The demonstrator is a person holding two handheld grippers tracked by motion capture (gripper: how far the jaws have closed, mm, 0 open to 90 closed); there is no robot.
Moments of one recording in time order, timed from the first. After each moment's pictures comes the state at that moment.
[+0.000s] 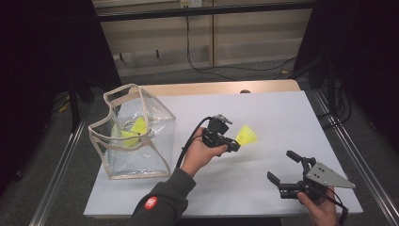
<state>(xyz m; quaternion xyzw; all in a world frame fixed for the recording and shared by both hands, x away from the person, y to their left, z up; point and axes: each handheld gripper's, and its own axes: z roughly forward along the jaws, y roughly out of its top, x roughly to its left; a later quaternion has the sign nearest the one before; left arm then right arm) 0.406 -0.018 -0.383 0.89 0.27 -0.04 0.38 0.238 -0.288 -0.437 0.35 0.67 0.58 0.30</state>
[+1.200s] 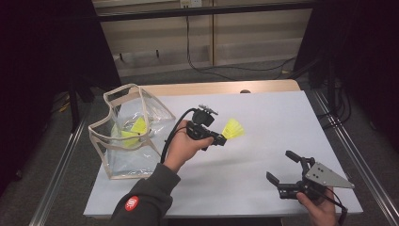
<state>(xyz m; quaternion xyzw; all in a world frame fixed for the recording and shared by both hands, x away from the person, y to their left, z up) 0.409 0.020 -0.342 0.89 0.30 -0.04 0.35 0.238 -0.286 -0.437 0.34 0.67 0.58 0.30</state>
